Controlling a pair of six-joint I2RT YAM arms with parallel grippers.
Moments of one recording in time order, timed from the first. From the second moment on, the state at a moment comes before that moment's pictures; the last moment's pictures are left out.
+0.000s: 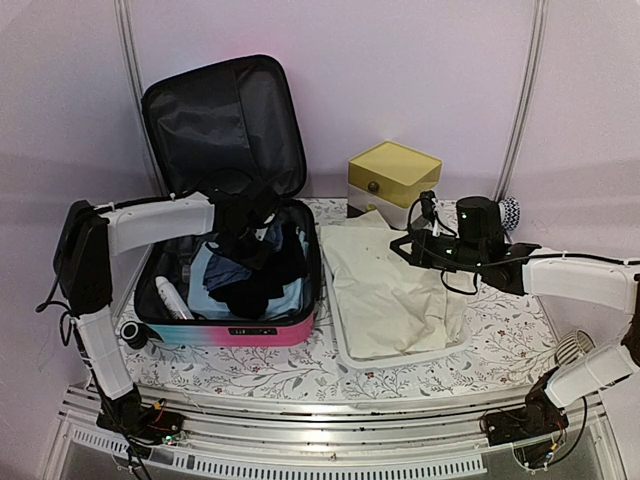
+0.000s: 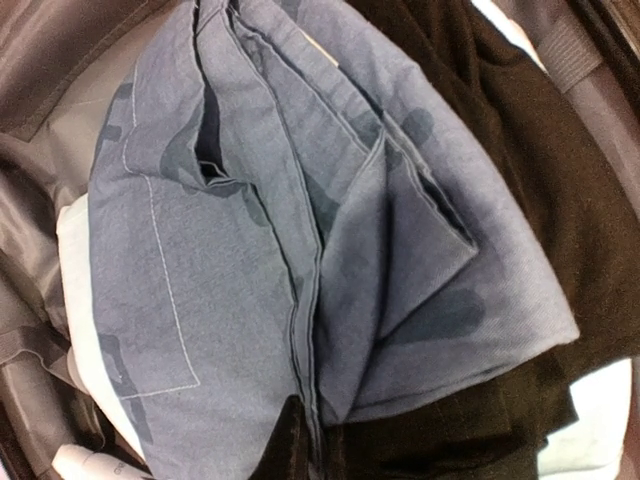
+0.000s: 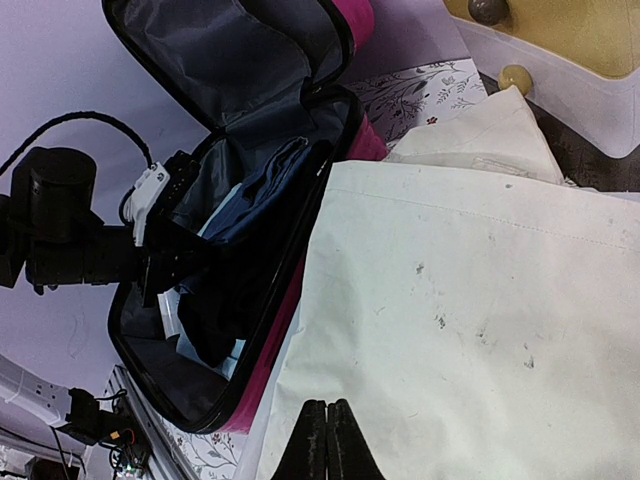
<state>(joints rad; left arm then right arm) -0.65 1.87 1.49 -0.81 -0.35 -0.18 0.61 1.35 0.83 0.14 -0.25 0.60</state>
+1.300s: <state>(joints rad) -0.75 1.63 1.39 -0.63 0.18 -0.22 0.64 1.43 0.91 -0.01 -0.39 0.86</state>
